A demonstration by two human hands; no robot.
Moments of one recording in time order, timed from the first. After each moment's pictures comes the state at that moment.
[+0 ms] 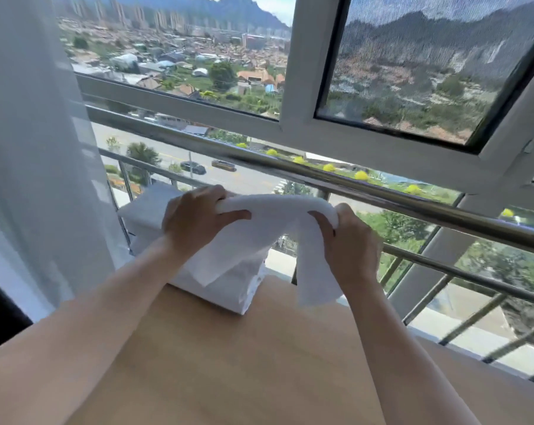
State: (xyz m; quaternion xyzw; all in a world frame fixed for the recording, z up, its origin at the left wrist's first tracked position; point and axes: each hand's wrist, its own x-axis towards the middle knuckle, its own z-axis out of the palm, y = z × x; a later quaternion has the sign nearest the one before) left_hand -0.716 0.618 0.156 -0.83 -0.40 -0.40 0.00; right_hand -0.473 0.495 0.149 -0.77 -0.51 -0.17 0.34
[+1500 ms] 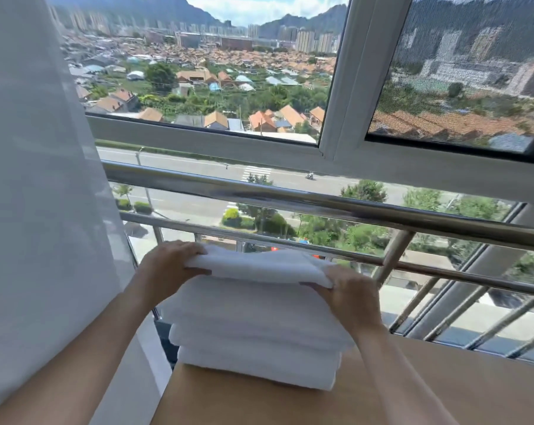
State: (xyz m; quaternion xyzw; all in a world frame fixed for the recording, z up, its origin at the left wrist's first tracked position) left_hand -0.863 0.902 0.088 -0.91 -0.32 -0.26 -0.10; right_hand -0.582 0.678 0.073 -0.76 -0.55 -0.22 0.28
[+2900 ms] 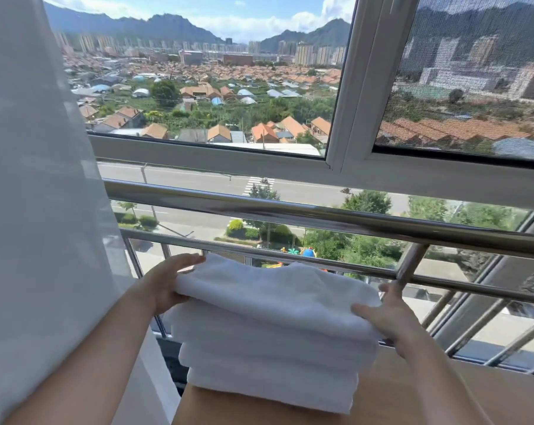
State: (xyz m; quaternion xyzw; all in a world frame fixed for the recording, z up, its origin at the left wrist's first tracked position) left_hand -0.855 0.933 0.095 -0.41 -0.46 -0.22 -0.76; right_hand -0.551 0.668 0.081 -0.87 -0.15 0.28 0.38
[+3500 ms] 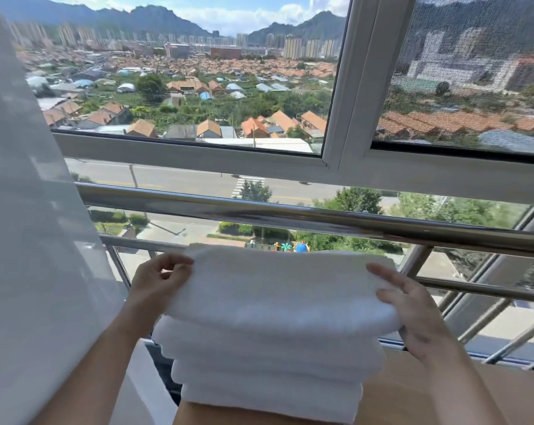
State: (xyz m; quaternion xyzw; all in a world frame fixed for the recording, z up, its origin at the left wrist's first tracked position) left_hand -0.850 0.929 0.087 -0.64 -0.45 -0.39 -0.50; right_hand -0.533 0.665 0.097 -0.68 -0.19 0.32 0.63
